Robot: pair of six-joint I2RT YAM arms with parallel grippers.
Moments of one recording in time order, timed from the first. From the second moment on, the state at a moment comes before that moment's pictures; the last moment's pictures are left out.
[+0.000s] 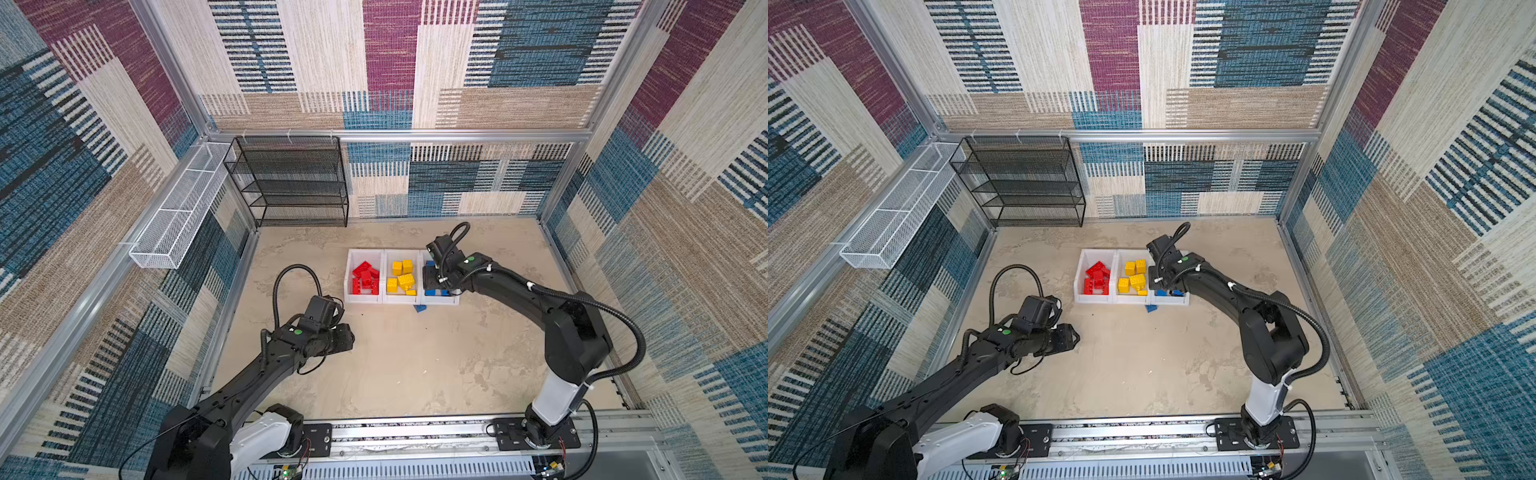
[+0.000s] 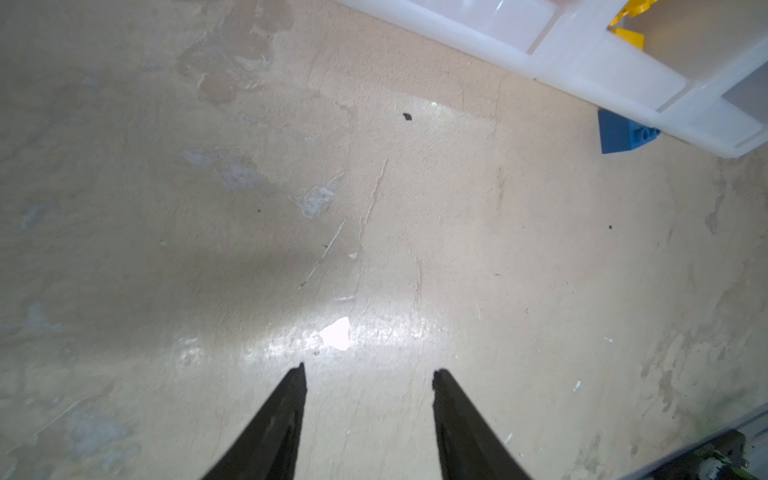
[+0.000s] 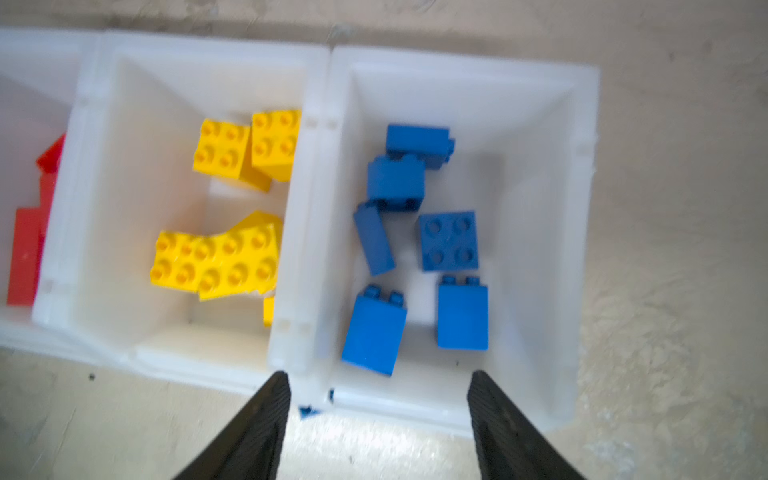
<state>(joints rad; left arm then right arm) -0.41 1.10 0.62 -0.57 0.14 -0.57 0.60 1.73 1.30 -0.61 0.19 0.47</state>
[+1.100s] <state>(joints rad) -0.41 1.01 0.59 -0.59 0.13 -0.58 0.75 1.86 1.17 -0.47 0.20 0.58</state>
